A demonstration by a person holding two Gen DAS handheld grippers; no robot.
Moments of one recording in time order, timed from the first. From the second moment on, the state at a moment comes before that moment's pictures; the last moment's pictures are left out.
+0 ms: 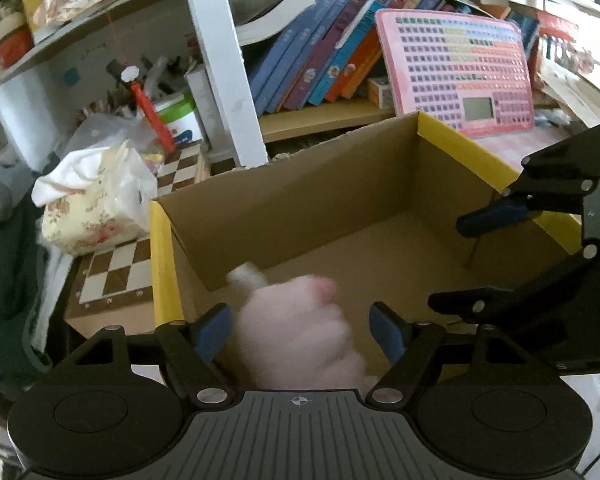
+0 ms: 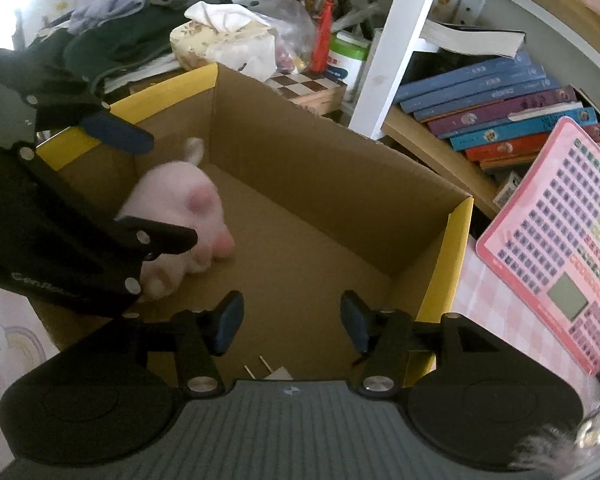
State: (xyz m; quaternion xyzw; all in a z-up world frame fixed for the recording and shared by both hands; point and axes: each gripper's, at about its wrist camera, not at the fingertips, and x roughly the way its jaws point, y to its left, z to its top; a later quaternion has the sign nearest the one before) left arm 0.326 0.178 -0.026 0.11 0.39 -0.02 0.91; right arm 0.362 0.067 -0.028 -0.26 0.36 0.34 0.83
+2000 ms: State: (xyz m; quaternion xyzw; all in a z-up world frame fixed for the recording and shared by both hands) left arm 0.100 0.152 0.035 0.04 0.31 0.03 0.95; right arm 0.157 -0.029 0.044 -0.13 0.30 0.25 0.91
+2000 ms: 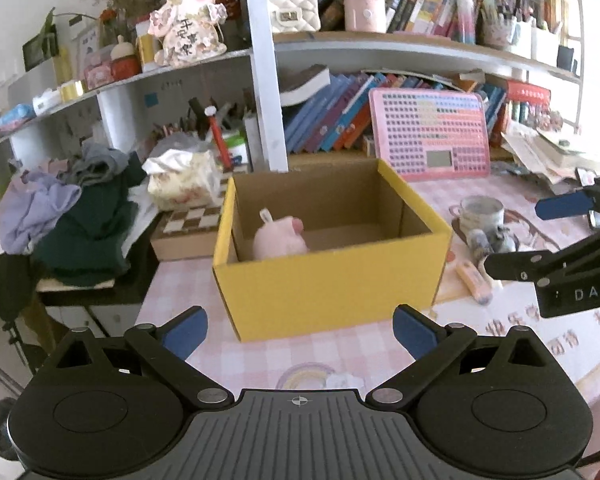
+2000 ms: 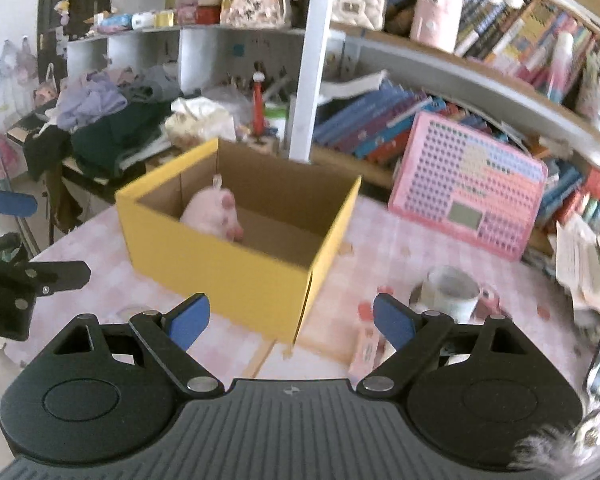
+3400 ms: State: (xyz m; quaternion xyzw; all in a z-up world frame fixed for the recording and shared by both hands) left arm 0.038 0.124 -0.022 0.01 0.37 0.00 0.93; right arm 0.066 -0.045 -0.017 -0.11 0.35 0.16 0.92
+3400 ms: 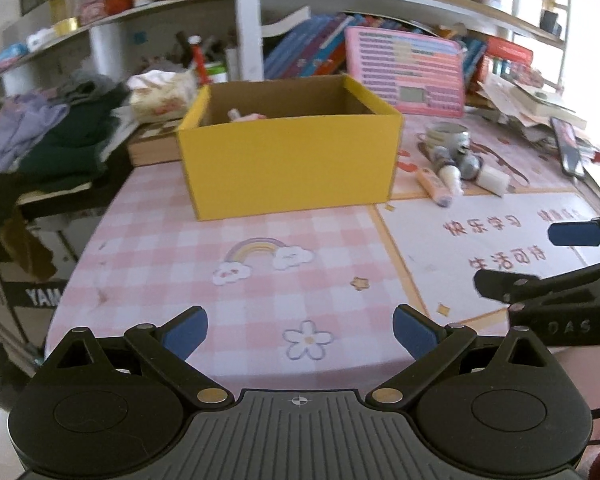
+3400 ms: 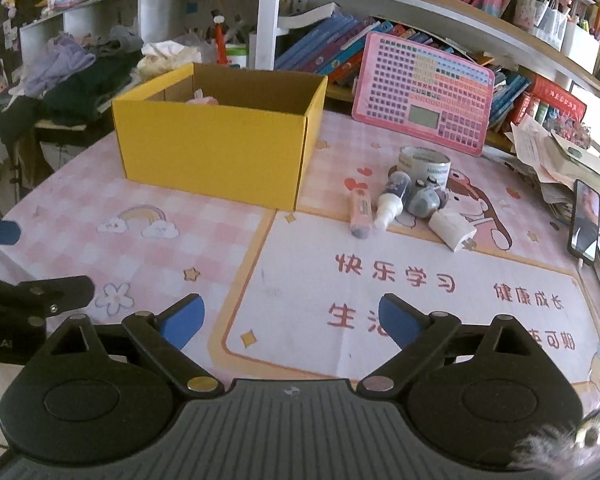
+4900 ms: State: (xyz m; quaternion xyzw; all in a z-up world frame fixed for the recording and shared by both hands) left arm 0.194 -0.052 -0.036 0.05 0.40 -0.06 0.91; right arm 0.226 -0.200 -0.050 -0.08 0.40 0.15 0.90
